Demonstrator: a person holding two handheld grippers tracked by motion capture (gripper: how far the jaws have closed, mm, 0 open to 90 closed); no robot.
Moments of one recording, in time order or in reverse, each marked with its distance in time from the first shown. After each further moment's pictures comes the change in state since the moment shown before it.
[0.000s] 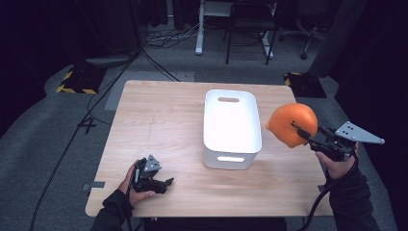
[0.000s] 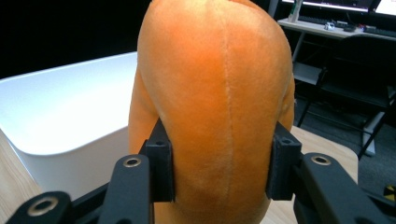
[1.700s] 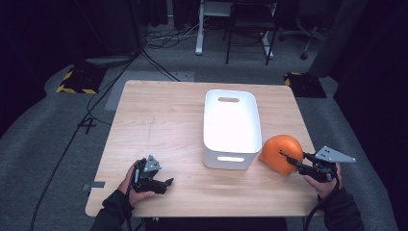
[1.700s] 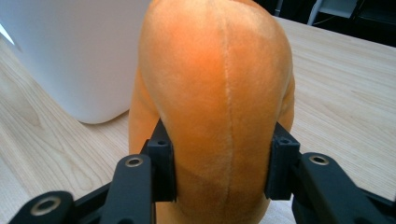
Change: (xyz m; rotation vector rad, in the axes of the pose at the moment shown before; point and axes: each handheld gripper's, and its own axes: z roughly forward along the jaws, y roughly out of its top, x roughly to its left) left arm 0.000 -0.001 0.000 0.000 -0.001 0.004; right arm 0.012 -0.099 0.009 0.207 0.059 0.055
